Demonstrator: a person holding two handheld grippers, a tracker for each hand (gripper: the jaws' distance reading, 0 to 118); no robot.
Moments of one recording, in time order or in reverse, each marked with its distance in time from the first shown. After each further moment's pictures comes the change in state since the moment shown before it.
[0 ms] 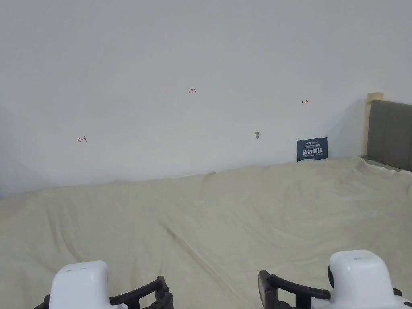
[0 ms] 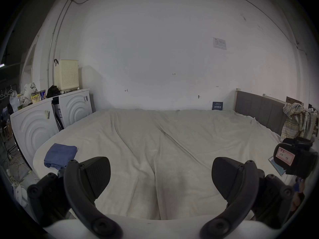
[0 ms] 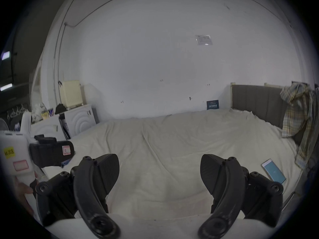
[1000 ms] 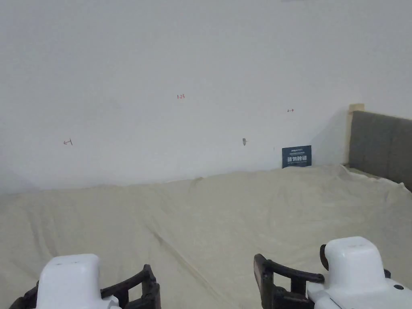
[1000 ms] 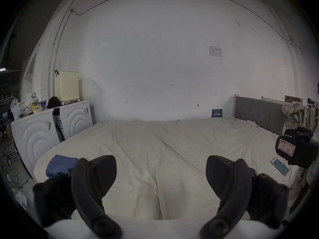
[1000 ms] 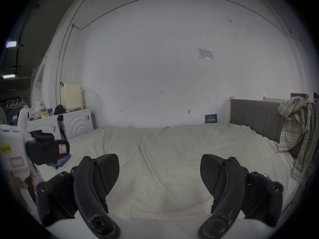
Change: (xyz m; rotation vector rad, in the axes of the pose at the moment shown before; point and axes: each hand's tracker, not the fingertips) left arm -0.001 0.006 0.007 0.106 0.001 -0.048; right arm 0.002 0.003 0.003 0.114 -0.013 0.078
